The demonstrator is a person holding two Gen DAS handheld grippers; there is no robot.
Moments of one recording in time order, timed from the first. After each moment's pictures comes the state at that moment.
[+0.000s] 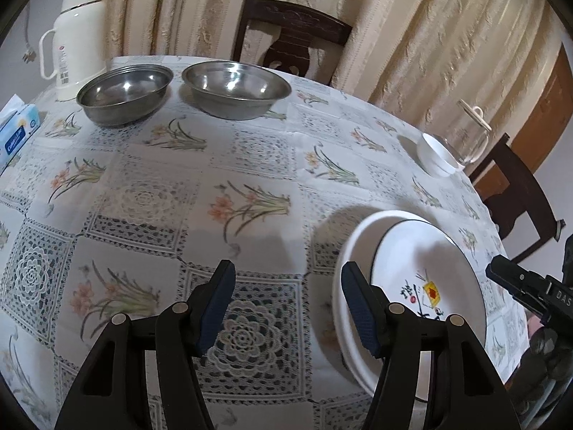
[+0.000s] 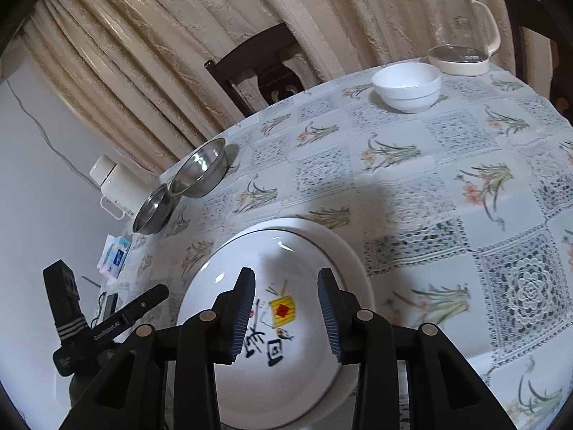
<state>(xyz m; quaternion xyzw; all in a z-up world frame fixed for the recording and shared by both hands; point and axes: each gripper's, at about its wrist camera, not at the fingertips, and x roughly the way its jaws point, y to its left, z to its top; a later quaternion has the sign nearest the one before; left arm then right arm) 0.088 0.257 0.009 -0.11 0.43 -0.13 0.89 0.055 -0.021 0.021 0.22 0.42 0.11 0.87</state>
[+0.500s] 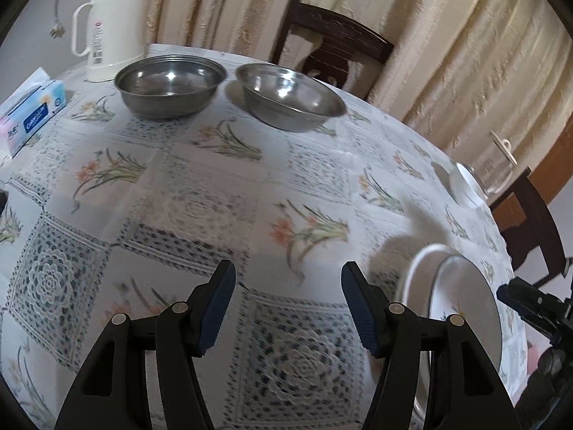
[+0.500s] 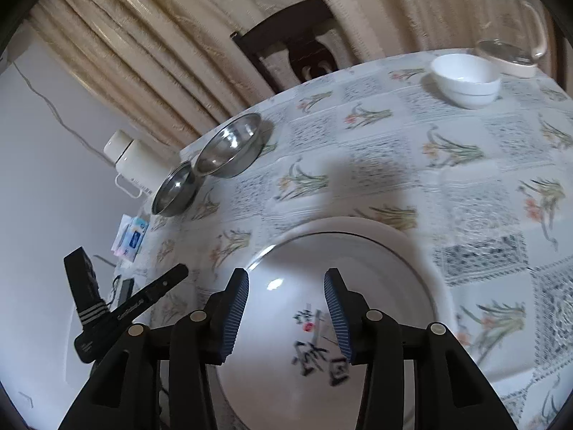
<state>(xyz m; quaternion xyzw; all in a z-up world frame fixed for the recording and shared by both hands) 0.111 0.306 0.000 -0.15 0.42 -0.08 0.89 0.089 0.024 0.028 0.21 0.45 0.16 0.85</state>
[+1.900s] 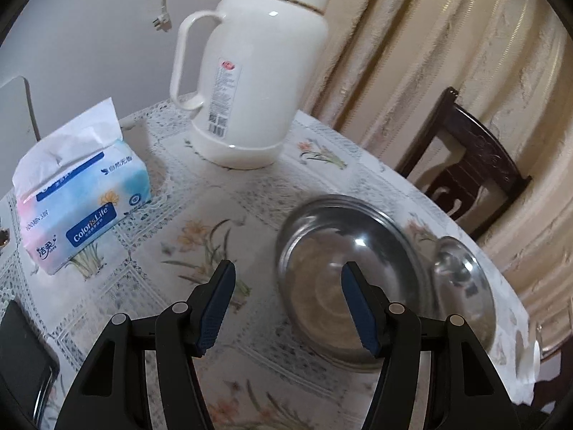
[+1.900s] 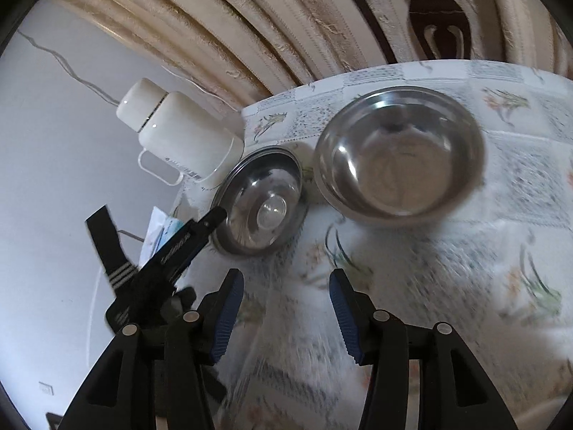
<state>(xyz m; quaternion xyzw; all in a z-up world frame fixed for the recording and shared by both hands) 0.271 0.492 -0.004 -0.25 0.36 0.11 0.89 0.261 0.241 0.026 0.17 0.52 0.27 0.79</state>
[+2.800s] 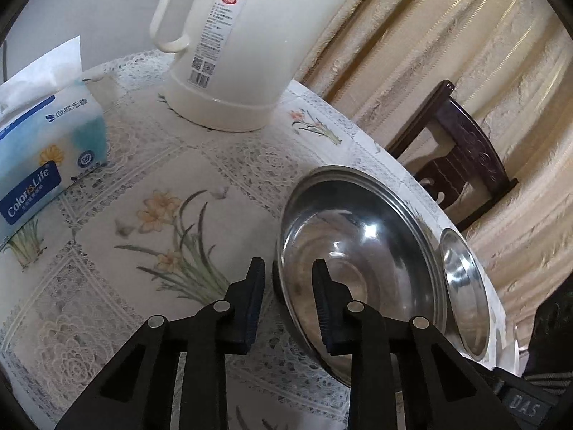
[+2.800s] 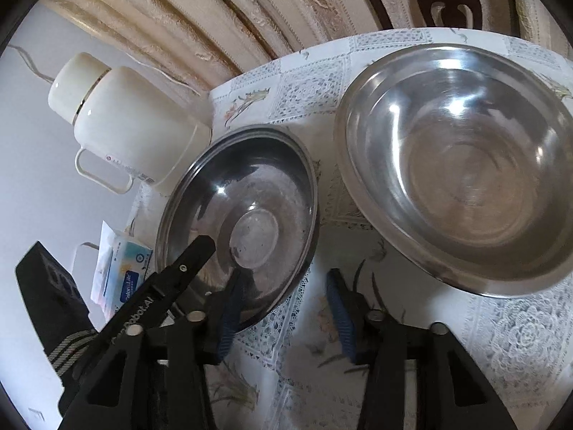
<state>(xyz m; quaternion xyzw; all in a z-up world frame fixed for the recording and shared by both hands) 0.289 0.503 -0.042 -0.30 0.37 0.05 0.88 0.307 0.306 -0.032 0.16 0.54 0.23 0.79</state>
